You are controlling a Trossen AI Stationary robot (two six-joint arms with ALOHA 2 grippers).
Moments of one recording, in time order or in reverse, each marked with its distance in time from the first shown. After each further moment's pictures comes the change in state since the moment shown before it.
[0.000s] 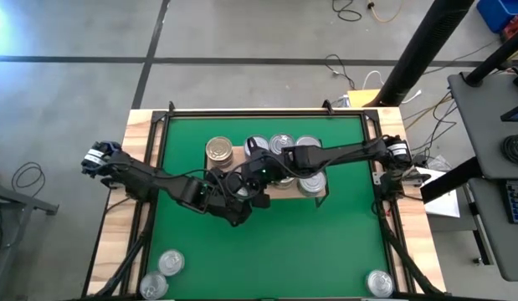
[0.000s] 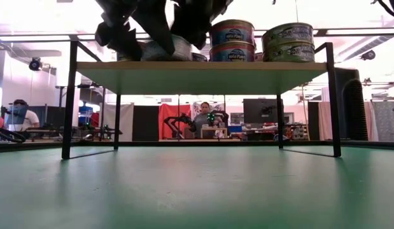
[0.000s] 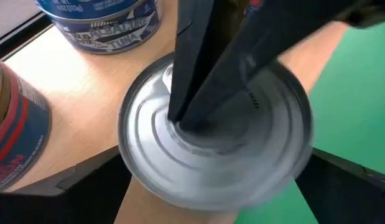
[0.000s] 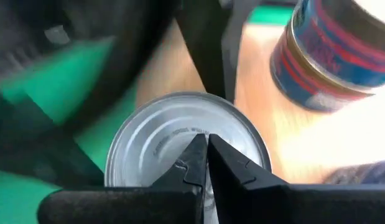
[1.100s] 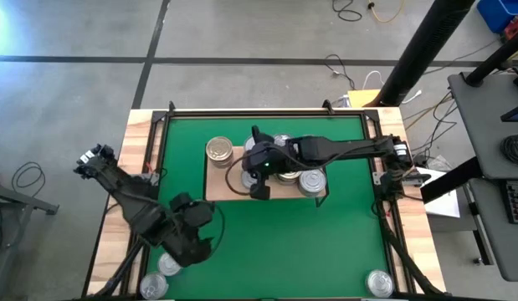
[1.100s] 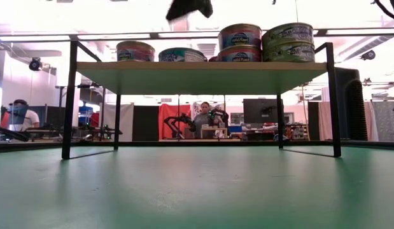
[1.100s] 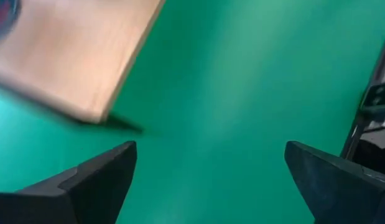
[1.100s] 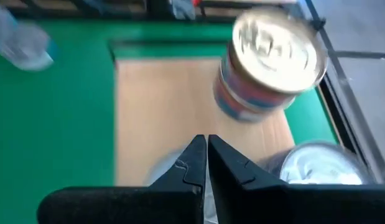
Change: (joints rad) left arm -0.368 -0.005 0.342 -0.613 0.221 -0.270; right arm 0.025 -0.008 0.240 -0.238 0.162 0.035
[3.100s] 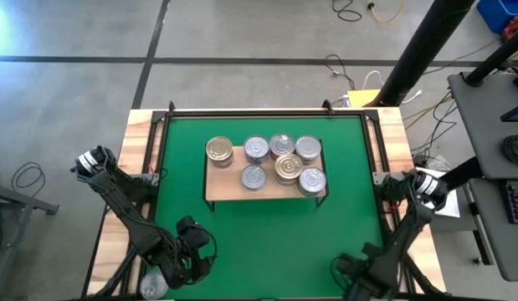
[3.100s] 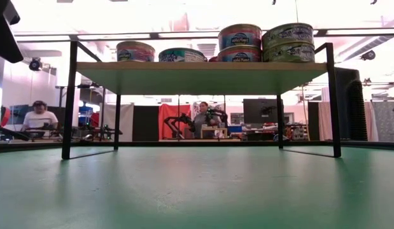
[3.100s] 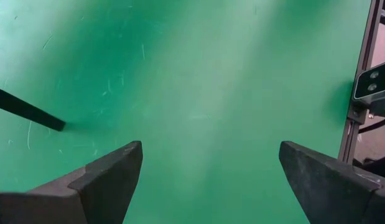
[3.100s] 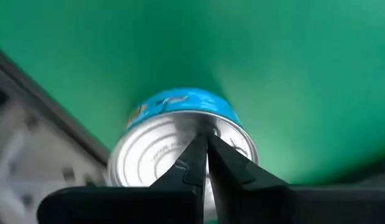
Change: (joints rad) left arm -0.179 -0.003 -0.459 0.558 -0.149 -0.158; right arm 0.942 -0.023 -0.613 -0.250 -0.401 1.544
